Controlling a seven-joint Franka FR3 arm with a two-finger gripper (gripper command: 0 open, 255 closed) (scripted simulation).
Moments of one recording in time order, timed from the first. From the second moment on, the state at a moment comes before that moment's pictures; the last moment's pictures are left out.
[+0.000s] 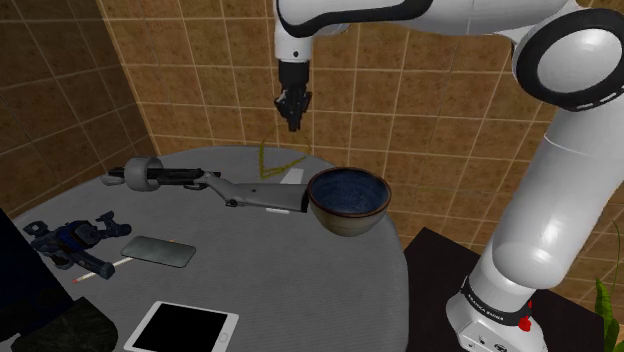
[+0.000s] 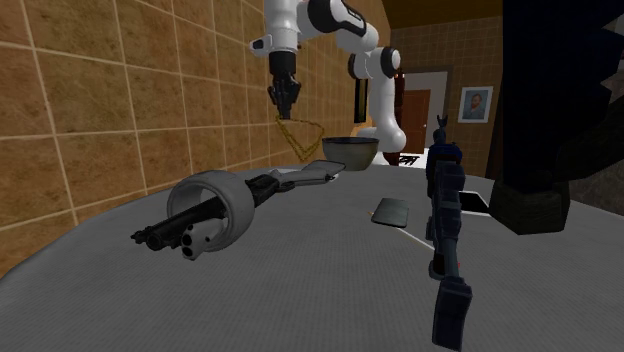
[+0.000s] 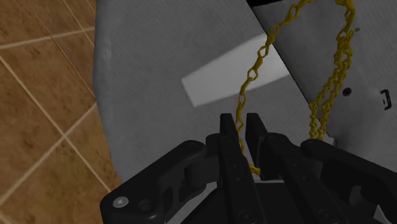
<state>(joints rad) 0.02 0.02 0.19 -1.60 0.04 1.64 0.04</state>
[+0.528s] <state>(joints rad) 0.02 -0.31 0.16 -1.98 0.09 1.69 0.00</state>
